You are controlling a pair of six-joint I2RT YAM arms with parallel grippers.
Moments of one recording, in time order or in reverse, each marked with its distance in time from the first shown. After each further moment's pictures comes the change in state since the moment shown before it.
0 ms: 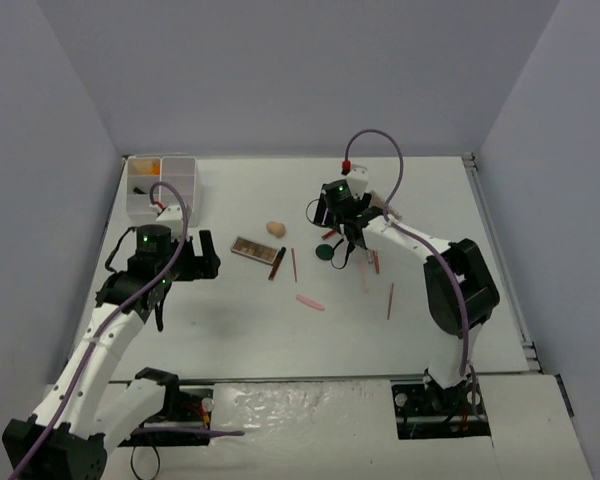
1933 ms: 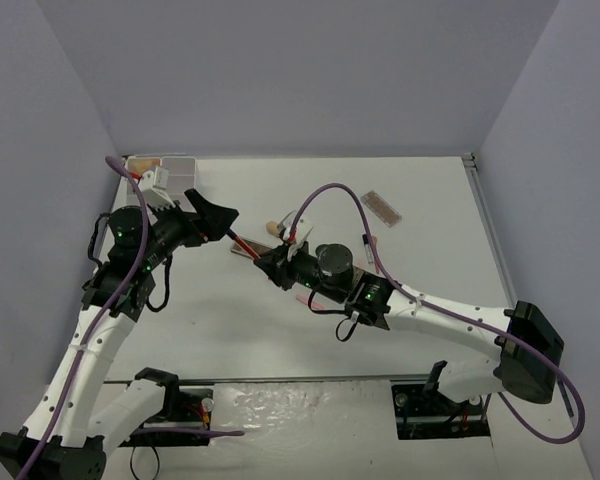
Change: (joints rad) left arm -0.007 -0.027 0.116 0.300 0.249 -0.331; right arm 0.477 -0.458 -0.376 0.528 -0.392 -0.465
